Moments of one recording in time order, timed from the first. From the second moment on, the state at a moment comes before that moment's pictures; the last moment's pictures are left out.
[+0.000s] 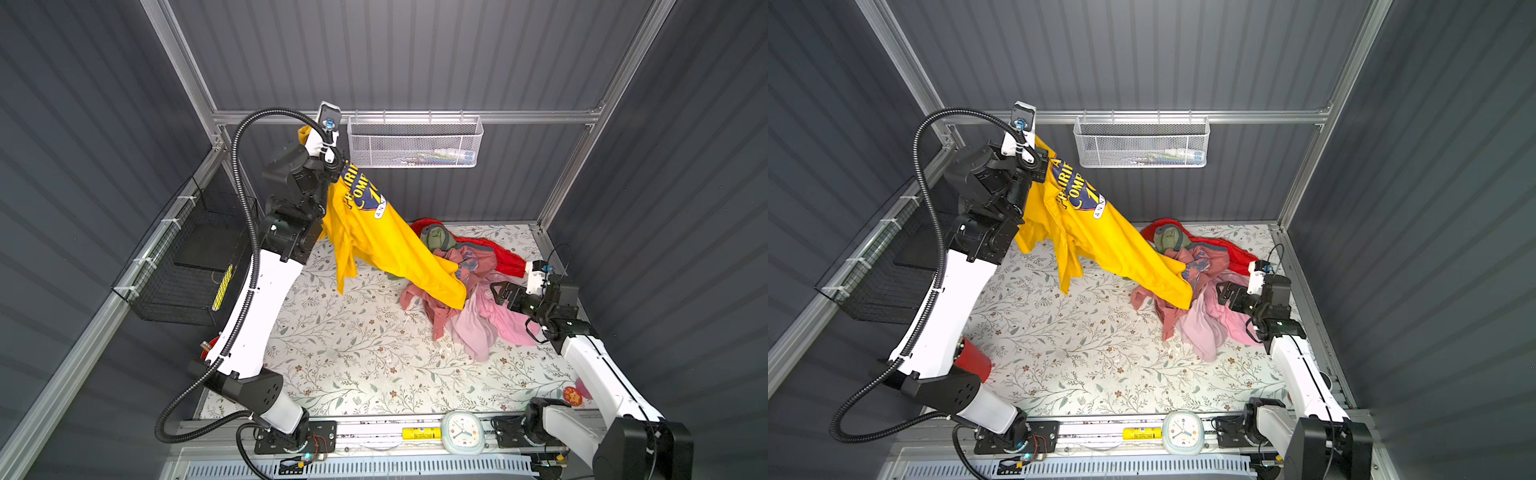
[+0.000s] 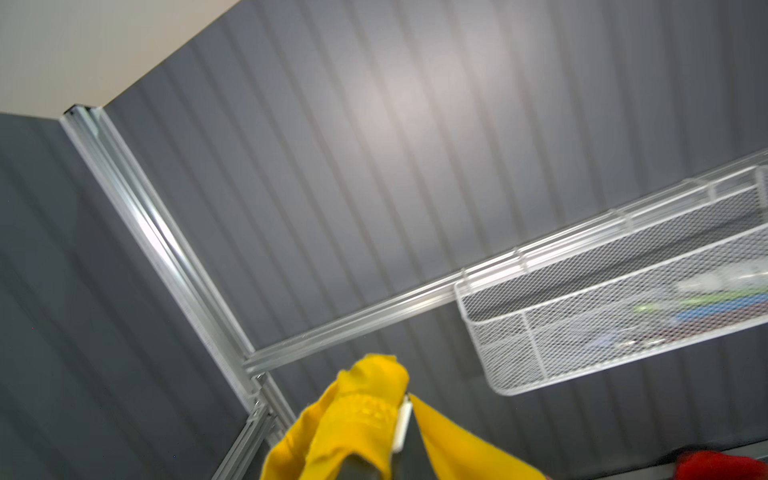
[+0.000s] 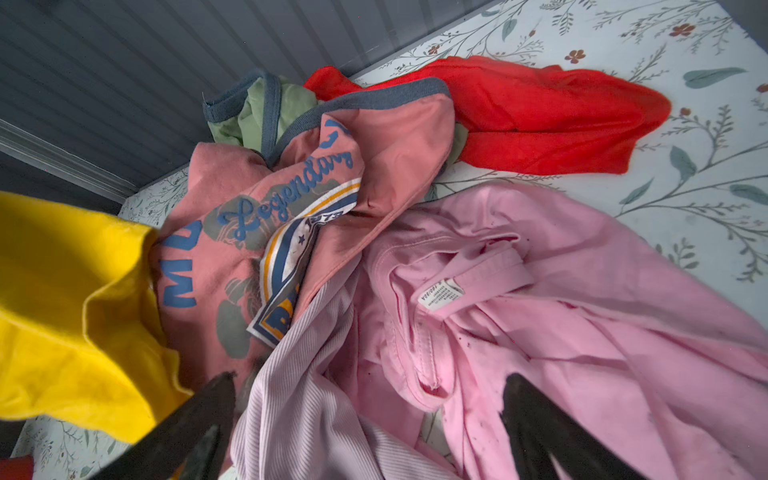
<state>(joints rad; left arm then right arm) -0.41 1.57 2.05 -0.24 -0.40 0.54 -0.08 1.04 0.62 -0.17 -0.37 0.31</state>
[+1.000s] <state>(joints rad) -0.23 1.66 1.96 -0.25 -0.60 0.59 -0.05 1.05 0.63 -0.21 -0.31 0.27</state>
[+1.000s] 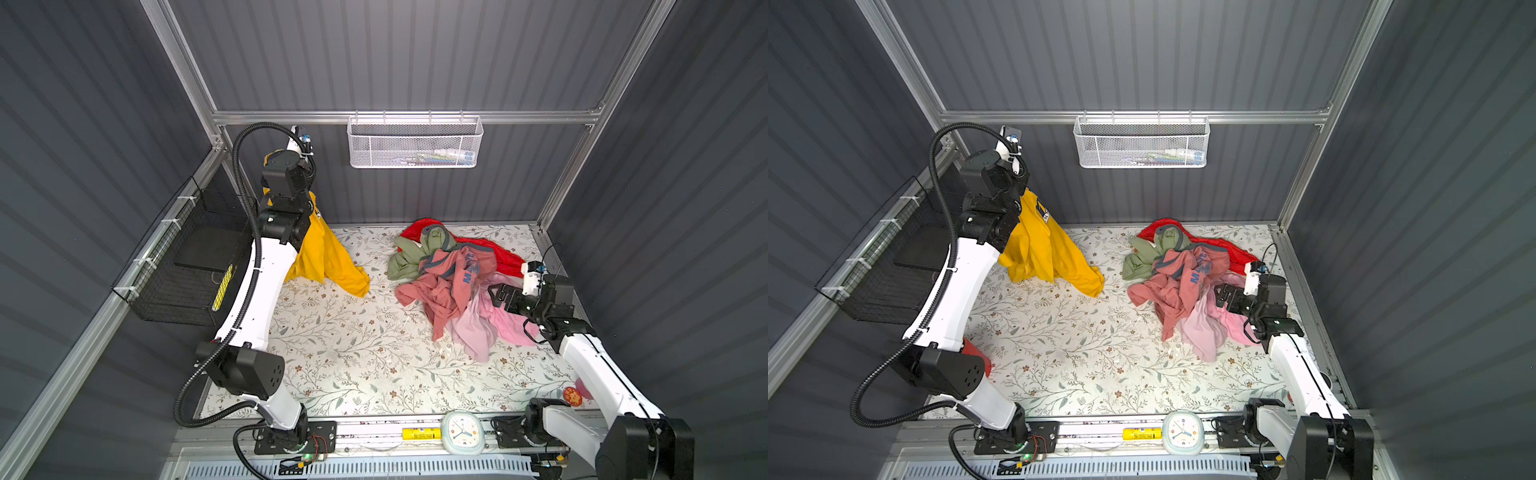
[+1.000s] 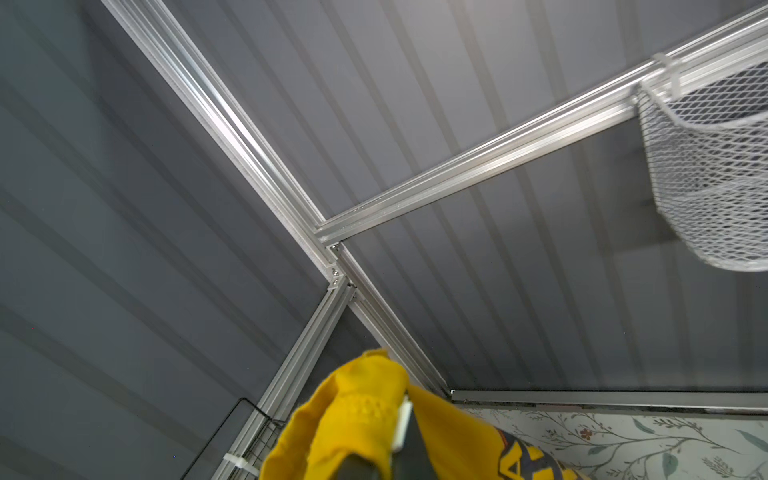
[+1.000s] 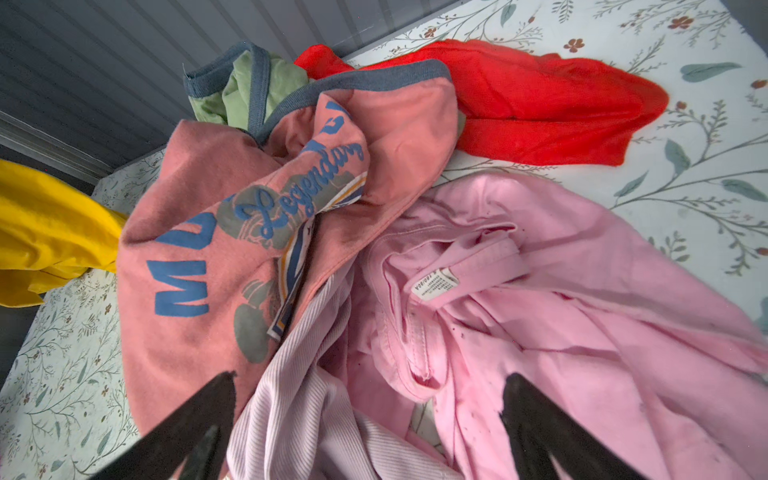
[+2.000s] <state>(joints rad) -0.44 1.71 1.84 -0.28 -0.59 0.55 -0.01 1.06 0.66 -0.24 -0.26 0.26</state>
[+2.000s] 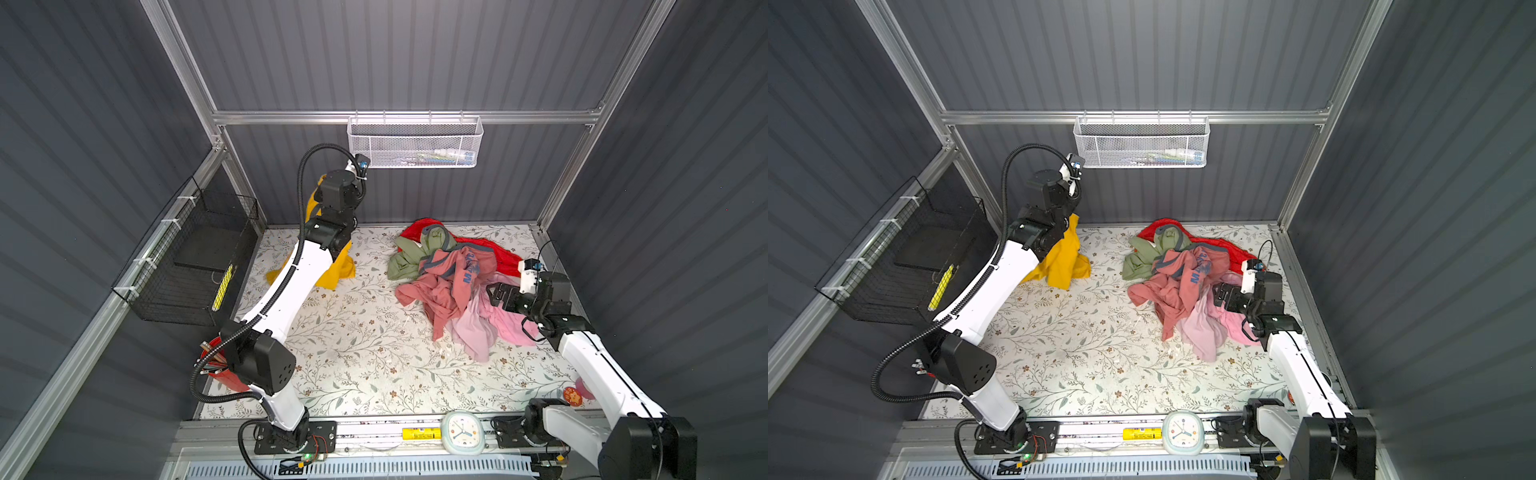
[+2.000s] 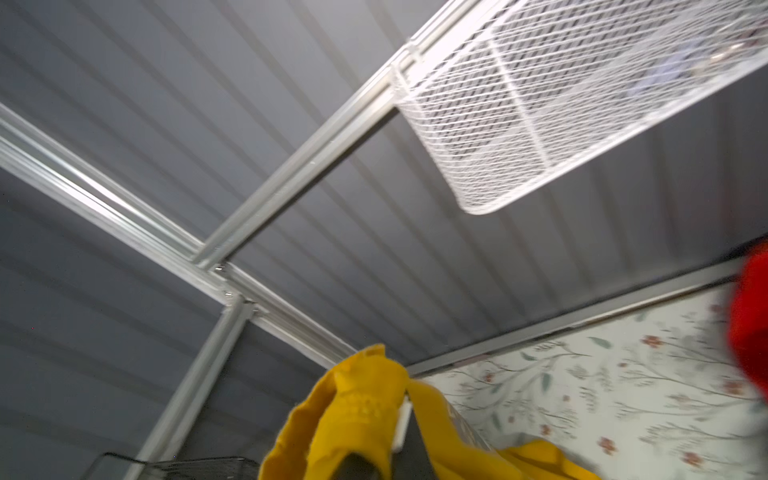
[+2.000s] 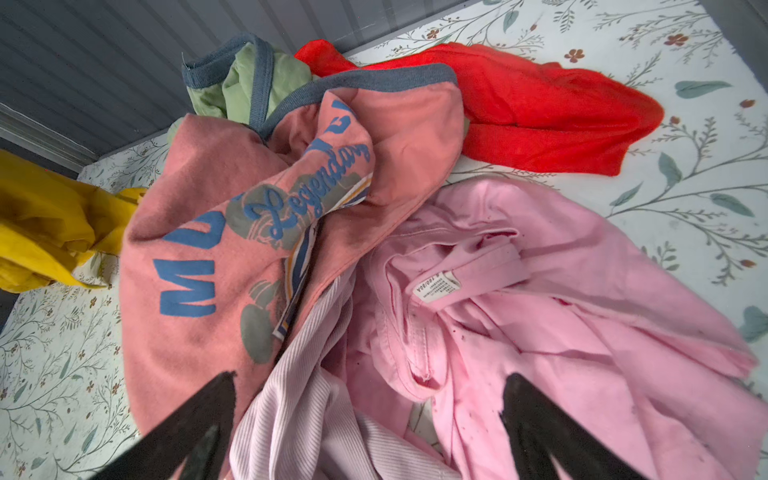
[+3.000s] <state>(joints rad) 0.00 1.77 1.43 -0.42 -0.31 -0.03 -0.01 1.07 0.67 -0.26 -0.26 0.24</state>
